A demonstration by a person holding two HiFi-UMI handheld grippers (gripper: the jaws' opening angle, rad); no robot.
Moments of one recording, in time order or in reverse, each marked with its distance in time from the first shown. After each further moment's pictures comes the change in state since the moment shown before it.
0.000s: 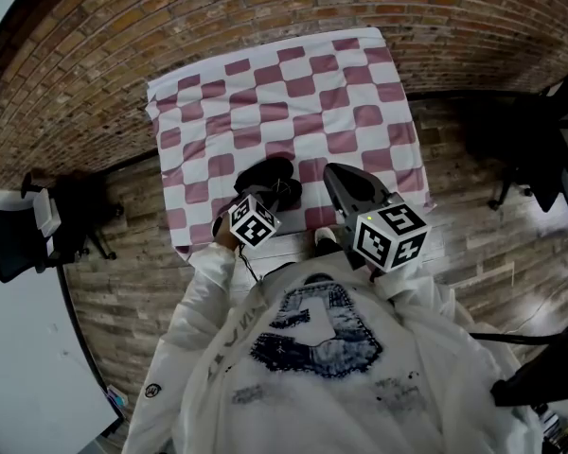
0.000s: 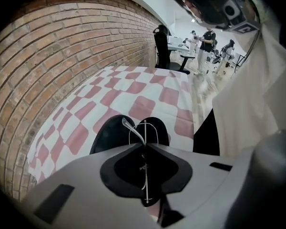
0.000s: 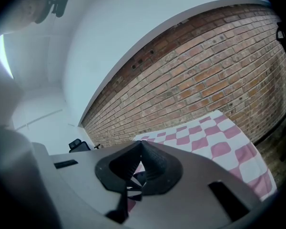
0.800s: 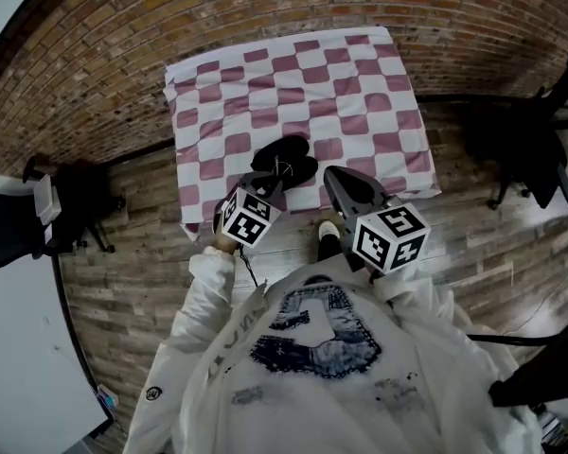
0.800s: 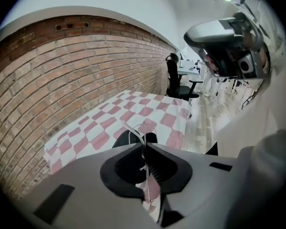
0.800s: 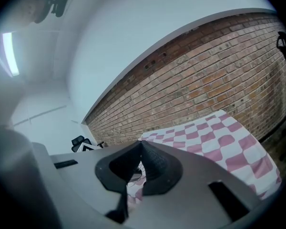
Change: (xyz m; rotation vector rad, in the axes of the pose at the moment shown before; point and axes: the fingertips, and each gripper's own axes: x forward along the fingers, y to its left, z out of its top) left arm -0.108 -0.010 0.002 -0.149 -0.247 0.135; right arm -0.031 0.084 -0.040 -0.044 -0.010 0.005
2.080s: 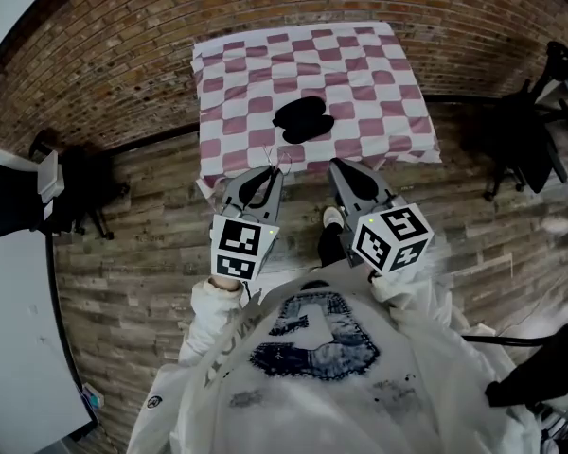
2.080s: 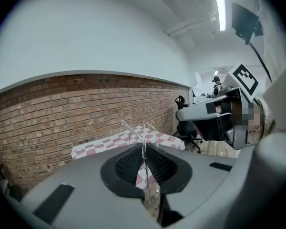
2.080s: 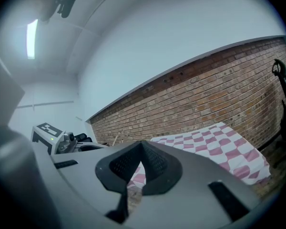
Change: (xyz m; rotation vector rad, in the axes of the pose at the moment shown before) left arm -0.248 -0.091 -0.009 -0.167 -0.445 0.222; right arm -0.098 0.156 -0.061 -0.133 -0.128 -0.023
